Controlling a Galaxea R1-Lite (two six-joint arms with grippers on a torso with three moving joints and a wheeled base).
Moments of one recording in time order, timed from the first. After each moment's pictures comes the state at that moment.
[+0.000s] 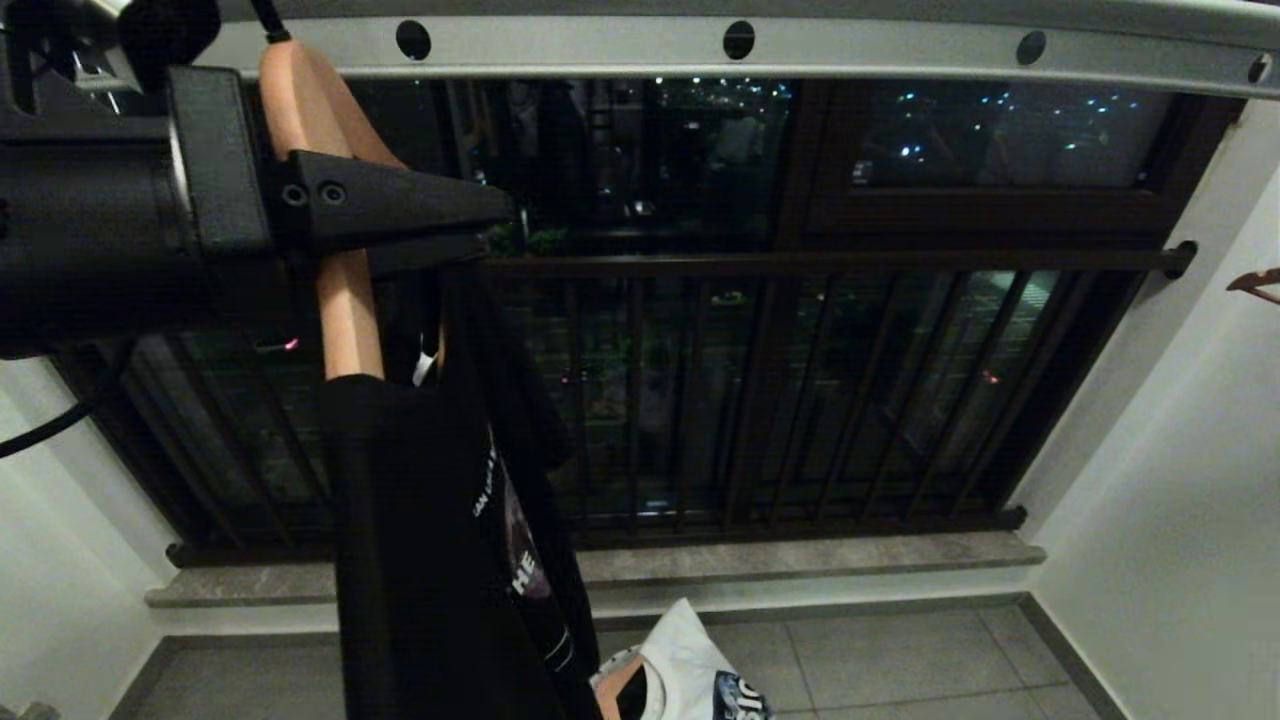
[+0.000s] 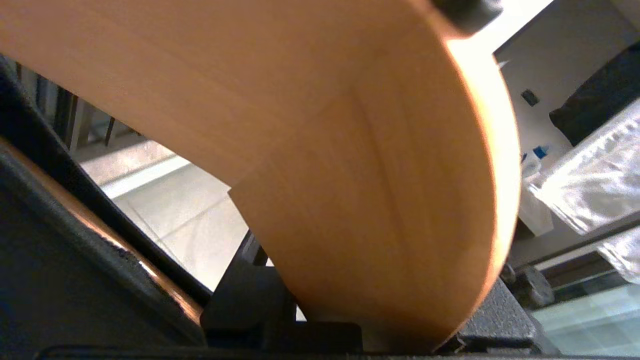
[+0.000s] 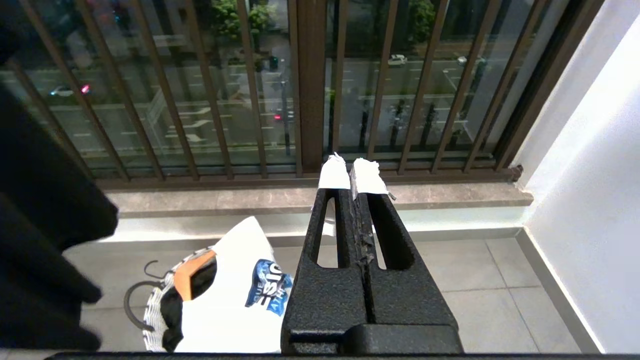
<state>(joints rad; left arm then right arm) -0.51 1.27 -1.21 -0.04 -0.51 -0.52 0.00 0.00 0.00 0.00 -0.01 0.01</state>
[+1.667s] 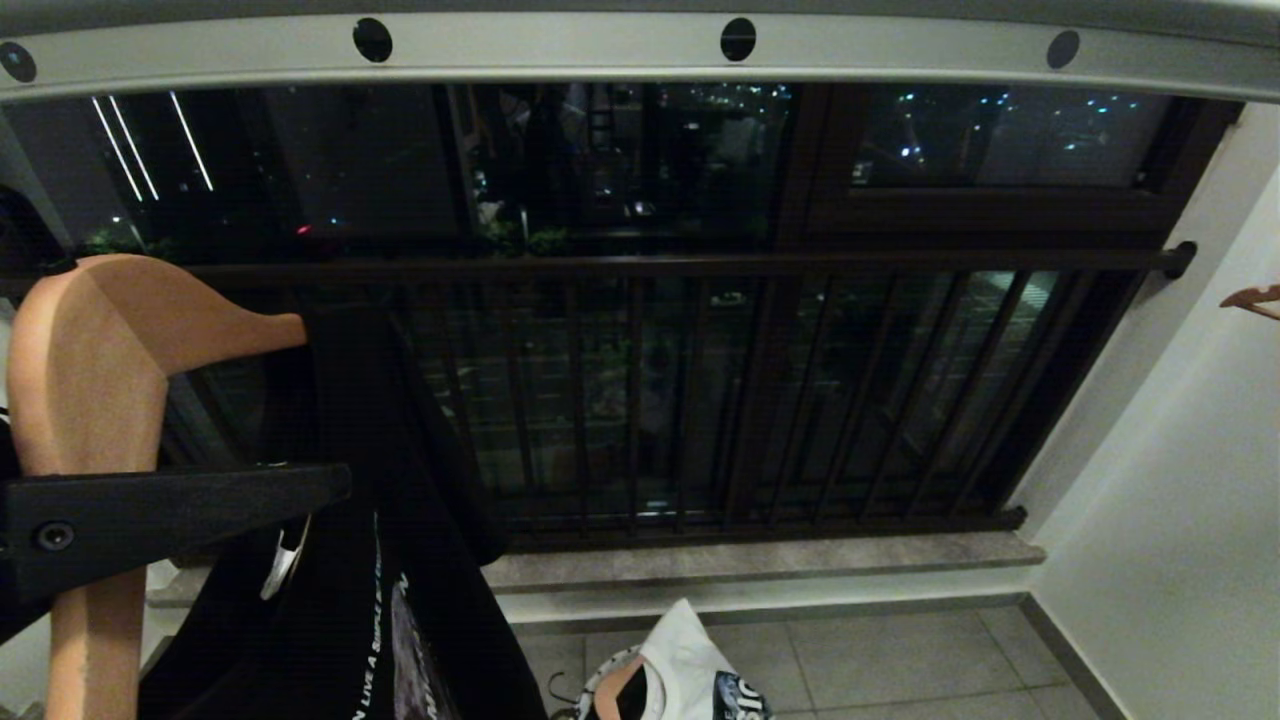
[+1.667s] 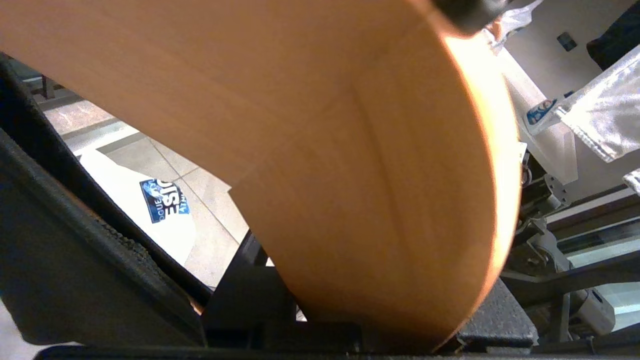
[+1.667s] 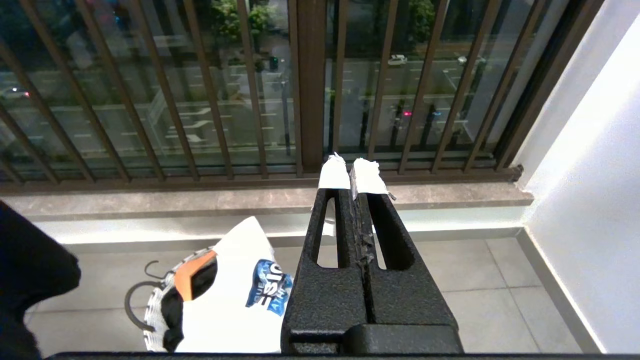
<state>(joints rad) -0.51 0.96 -0.92 0.11 -0.50 -0.45 0.00 0.00 0.00 0.00 -0.01 0.01</state>
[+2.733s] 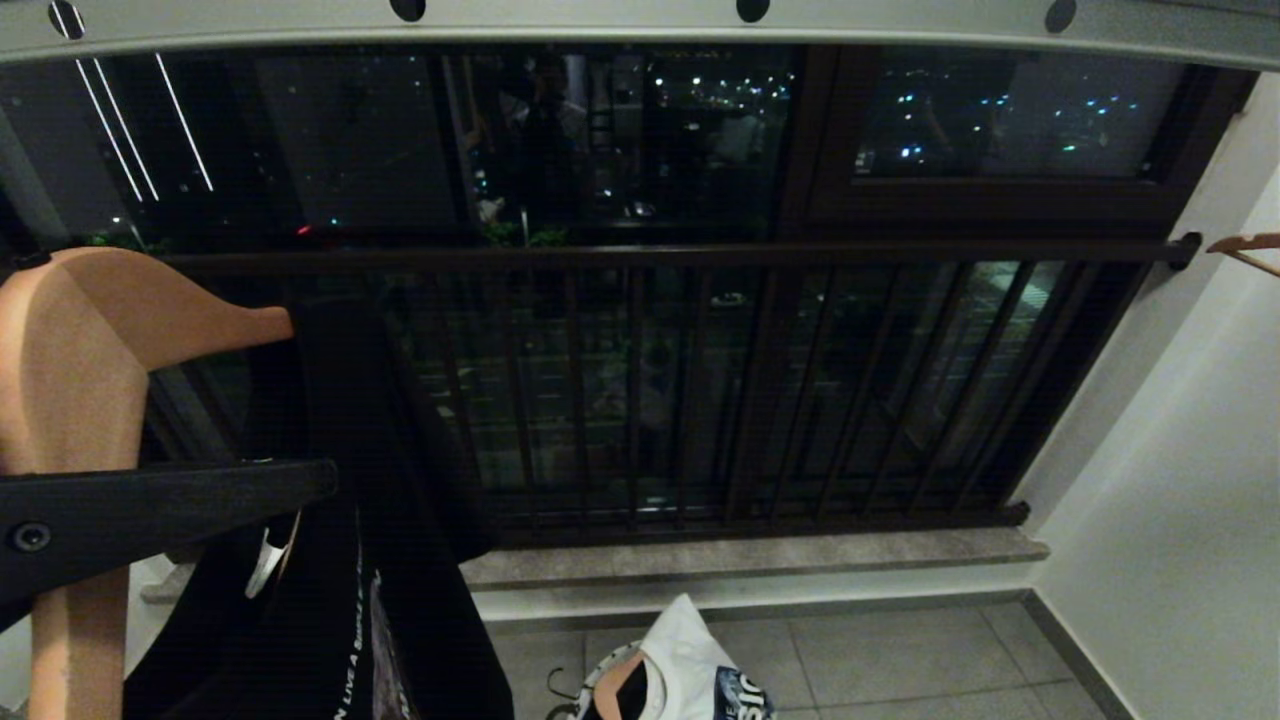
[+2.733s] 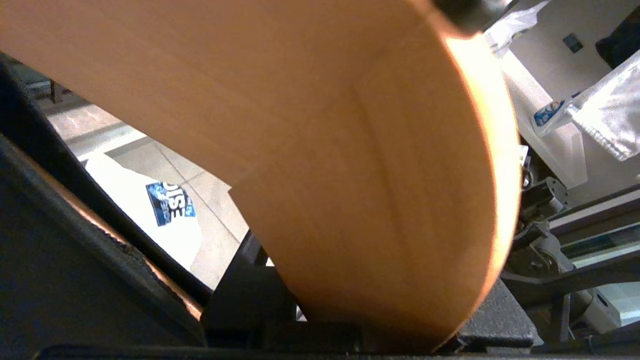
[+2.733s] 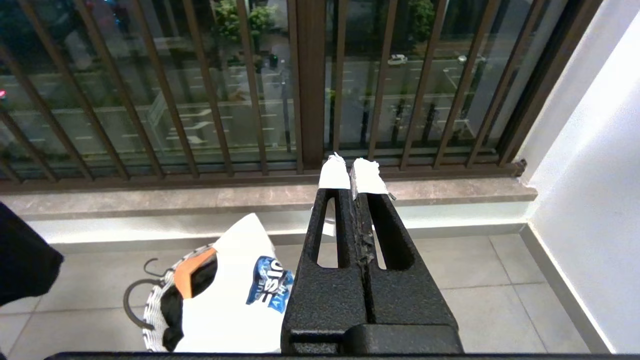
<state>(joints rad) -0.51 0.95 -0.92 0.11 -0.49 -0.44 0.00 0.00 0.00 0.00 -0.01 0.02</state>
